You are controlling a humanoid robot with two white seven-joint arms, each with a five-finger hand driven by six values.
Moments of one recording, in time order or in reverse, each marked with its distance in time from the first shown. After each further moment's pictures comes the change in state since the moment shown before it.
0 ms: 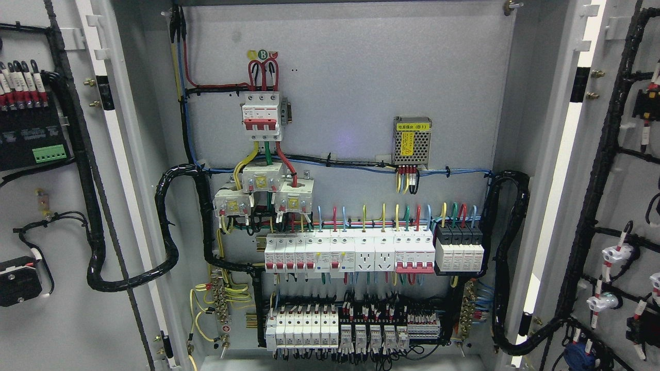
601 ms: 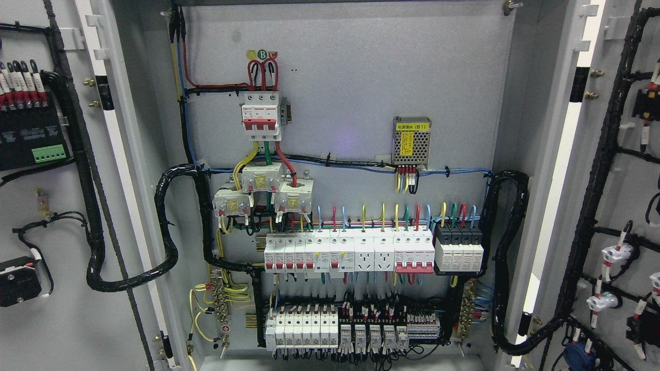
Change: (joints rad) left arm -0.001 -0.006 -0.001 0.001 -0.001 0.002 0.001; right arm -0.006 -0.017 -0.070 0.030 -0.082 0.000 -0.002
